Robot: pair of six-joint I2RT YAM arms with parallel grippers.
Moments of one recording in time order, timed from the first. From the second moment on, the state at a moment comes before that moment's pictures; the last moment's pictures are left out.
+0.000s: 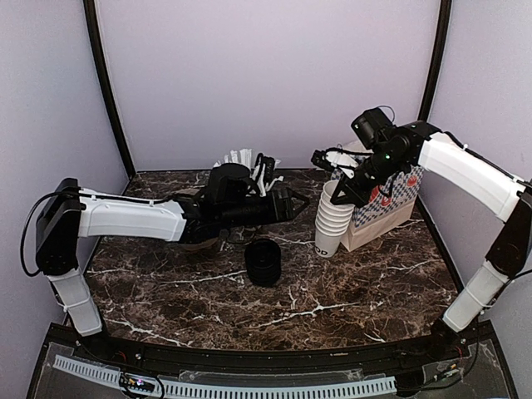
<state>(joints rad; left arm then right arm) -0.94 1.76 1.21 0.28 0.11 -0.72 0.58 1.60 1.59 -1.03 -0.26 -0.49</state>
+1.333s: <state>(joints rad) -0.94 1.43 1.30 -0.34 -0.18 -0.24 0.61 1.33 1.61 -1.13 -0.37 -0.66</state>
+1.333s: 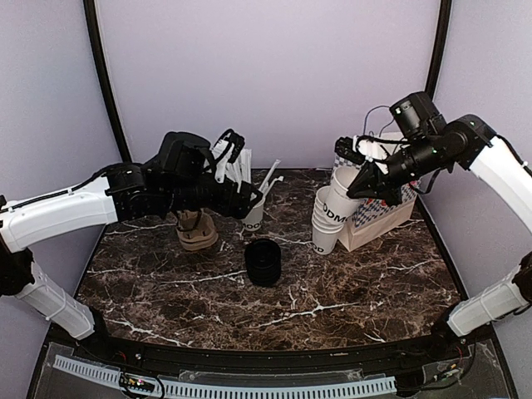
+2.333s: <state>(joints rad) -0.94 1.40 1.12 -0.41 -0.20 -0.17 0.99 1.43 1.17 -0.86 -0.21 -0.72</state>
